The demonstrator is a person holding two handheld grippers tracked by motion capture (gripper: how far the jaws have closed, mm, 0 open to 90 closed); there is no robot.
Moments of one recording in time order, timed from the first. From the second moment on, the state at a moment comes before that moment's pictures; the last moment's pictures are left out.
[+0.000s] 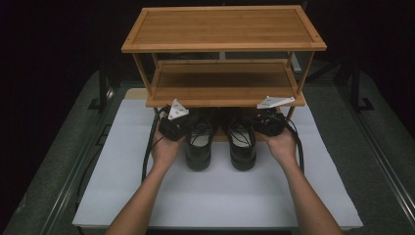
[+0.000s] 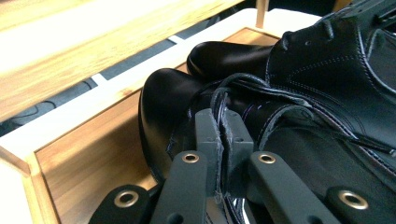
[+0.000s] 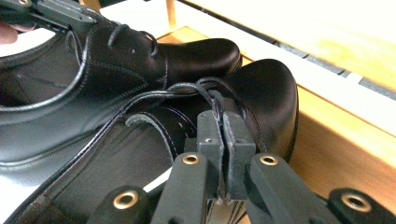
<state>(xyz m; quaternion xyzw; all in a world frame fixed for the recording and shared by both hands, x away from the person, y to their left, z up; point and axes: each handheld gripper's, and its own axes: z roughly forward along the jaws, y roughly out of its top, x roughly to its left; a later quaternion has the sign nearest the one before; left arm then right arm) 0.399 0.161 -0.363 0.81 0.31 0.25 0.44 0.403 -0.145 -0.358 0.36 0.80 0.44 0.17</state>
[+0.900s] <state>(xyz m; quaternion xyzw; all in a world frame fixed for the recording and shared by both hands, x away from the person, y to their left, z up) 0.412 0.146 -0.387 0.81 0.30 0.26 0.43 0.415 -0.134 -0.384 0.38 0.79 0.44 0.20</state>
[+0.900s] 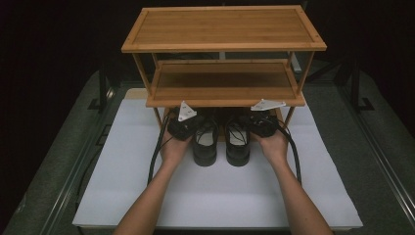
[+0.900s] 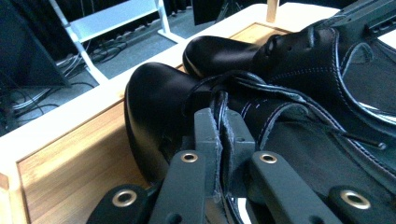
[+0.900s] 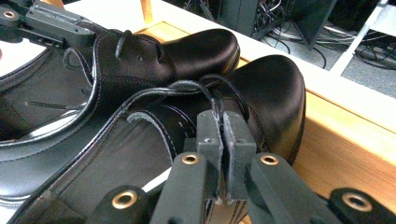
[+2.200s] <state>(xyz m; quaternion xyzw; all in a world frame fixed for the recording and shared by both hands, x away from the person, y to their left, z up) 0.352 0.179 -0.435 0.86 0.28 0.12 0.40 0.342 -0.161 -0.435 0.38 0.82 0.43 0.10</state>
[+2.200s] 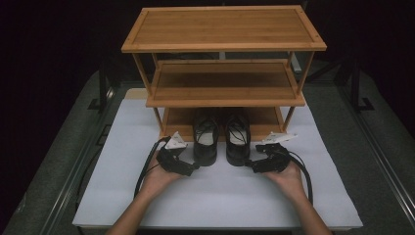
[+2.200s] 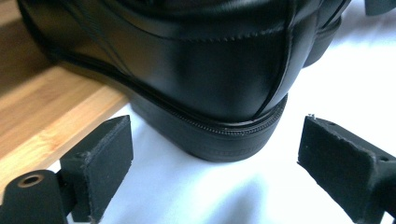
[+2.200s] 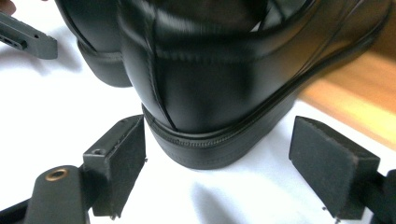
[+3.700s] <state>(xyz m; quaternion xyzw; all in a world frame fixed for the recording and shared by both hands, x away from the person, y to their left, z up) 0.360 0.148 -0.436 0.87 0.29 0.13 0.37 0.348 -0.125 -0.439 0.39 0.83 0.39 0.10</state>
